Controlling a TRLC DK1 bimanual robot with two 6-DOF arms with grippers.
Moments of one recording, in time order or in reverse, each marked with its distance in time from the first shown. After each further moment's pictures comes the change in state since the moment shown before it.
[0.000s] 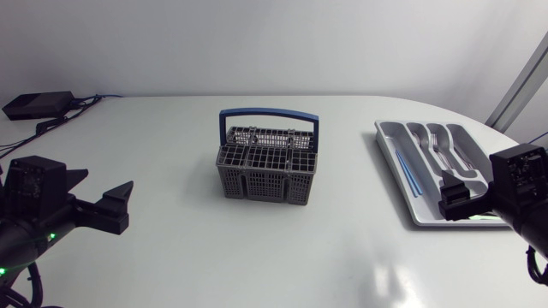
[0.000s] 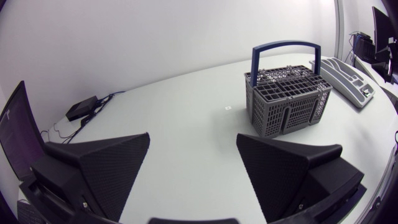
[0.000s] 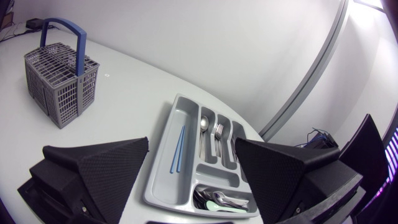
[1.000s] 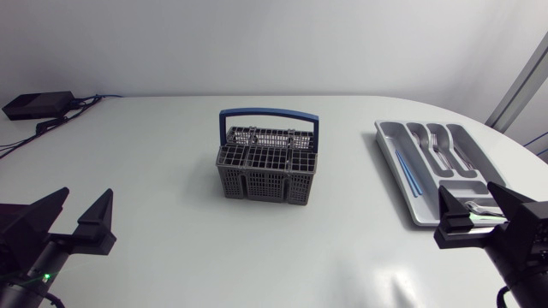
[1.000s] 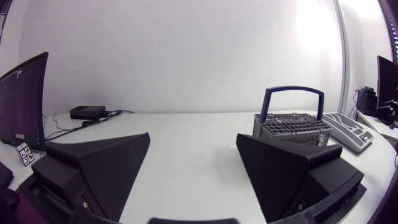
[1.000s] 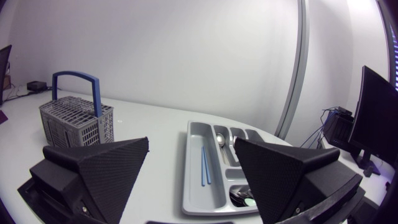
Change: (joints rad) left arm 0.234 -0.502 -0.364 0.216 0.203 -0.140; right arm 0.041 -0.495 -0.288 0.038 -0.051 0.314
